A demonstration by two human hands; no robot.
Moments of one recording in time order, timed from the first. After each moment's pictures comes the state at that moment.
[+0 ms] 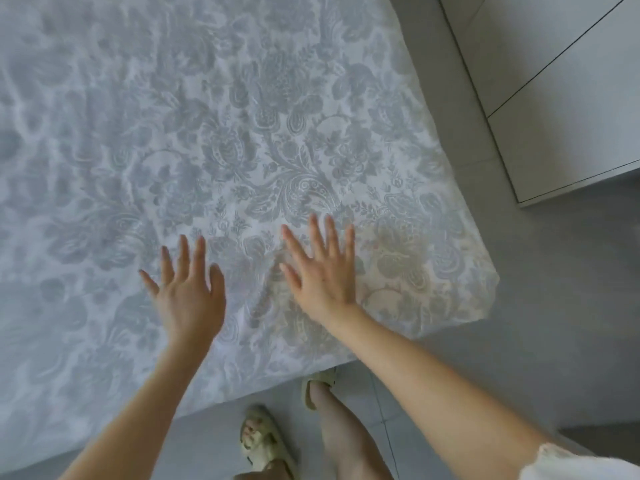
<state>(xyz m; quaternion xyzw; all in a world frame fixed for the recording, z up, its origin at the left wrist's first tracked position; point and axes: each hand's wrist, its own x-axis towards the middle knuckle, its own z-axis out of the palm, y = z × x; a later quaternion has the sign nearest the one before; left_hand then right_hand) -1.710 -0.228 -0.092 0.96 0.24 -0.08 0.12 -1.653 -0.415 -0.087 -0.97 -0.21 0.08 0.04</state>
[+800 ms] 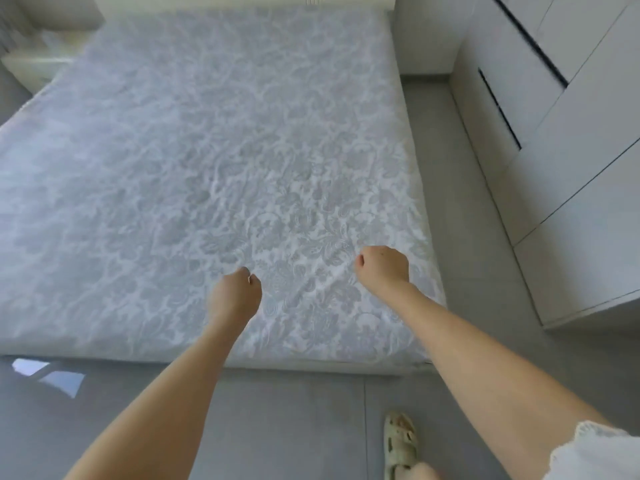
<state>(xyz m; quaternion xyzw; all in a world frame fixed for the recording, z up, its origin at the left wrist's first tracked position) -1.798 -0.312 0.140 0.90 0.39 -0.06 0.17 -1.656 -0.508 0.134 -0.96 -0.23 0.12 0.08</state>
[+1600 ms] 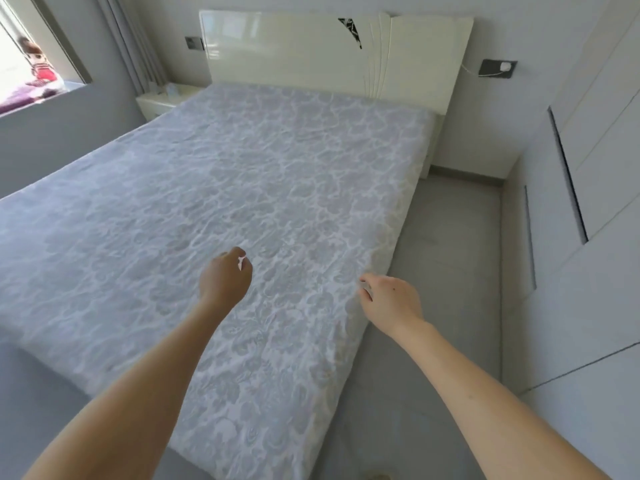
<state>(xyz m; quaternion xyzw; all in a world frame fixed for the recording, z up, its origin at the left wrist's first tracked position) -1.496 -0.469 0.257 0.85 0.49 0.14 0.15 -1.324 -0.685 0.253 -0.88 -0.45 0.08 0.15</state>
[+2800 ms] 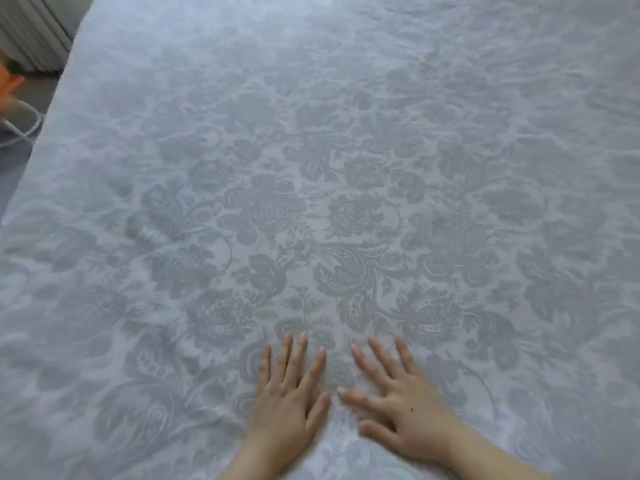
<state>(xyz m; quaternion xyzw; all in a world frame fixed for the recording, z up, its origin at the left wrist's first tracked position) -1.306 -0.353 -0.178 0.77 0.63 0.03 0.10 -1.074 -0.304 -0.158 -0.33 -0.94 0.08 -0.04</state>
